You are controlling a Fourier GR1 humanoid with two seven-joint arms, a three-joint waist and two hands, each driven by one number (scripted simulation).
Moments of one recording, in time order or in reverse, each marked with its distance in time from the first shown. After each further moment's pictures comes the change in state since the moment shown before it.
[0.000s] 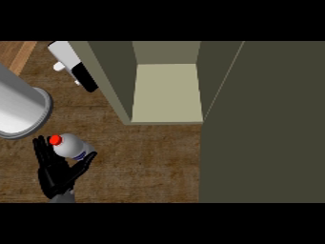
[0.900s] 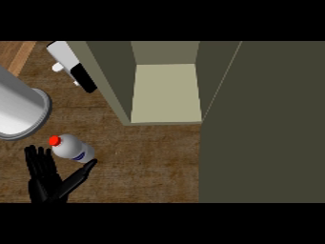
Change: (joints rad) left arm 0.219 -0.020 -0.140 -0.376 -0.114 0.297 0.192; right arm -0.025 -0.001 0.057 -0.006 0.012 -0.030 0.035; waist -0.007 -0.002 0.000
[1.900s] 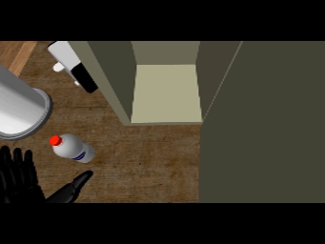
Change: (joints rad) left arm 0.249 0.013 -0.252 -0.697 -0.251 0.255 0.427; right arm -0.167 0.032 0.110 -0.003 -0.003 -0.095 0.178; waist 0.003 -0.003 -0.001
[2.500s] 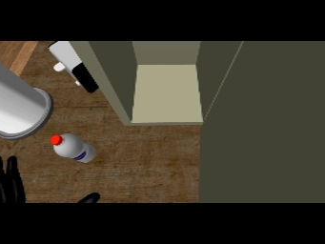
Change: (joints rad) left arm 0.054 0.007 -0.258 -0.338 -0.329 0.180 0.245; right arm -0.152 -0.006 -0.037 0.004 -0.016 -0.065 0.130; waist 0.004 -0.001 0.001
